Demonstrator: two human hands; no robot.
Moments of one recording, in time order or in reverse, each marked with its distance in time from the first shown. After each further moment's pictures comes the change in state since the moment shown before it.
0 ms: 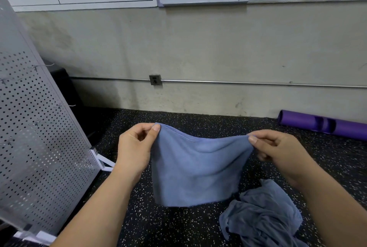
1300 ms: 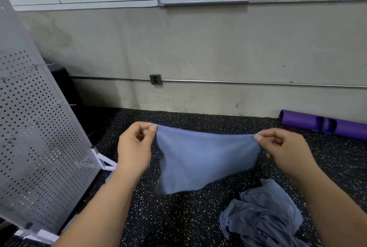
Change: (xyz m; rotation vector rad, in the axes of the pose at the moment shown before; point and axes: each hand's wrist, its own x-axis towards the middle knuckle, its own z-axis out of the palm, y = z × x) left_hand 0.002 -0.006 0.000 0.175 0.068 0.081; right_hand -0.002 -0.008 -0.006 -0.314 0.193 -0.116
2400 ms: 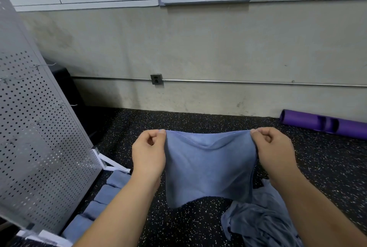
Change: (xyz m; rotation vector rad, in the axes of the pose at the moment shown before) left_hand -0.025 0.013 0.032 -0.154 0.122 -0.271; right_hand -0.001 -0.002 0.048 0.175 0.196 0.196
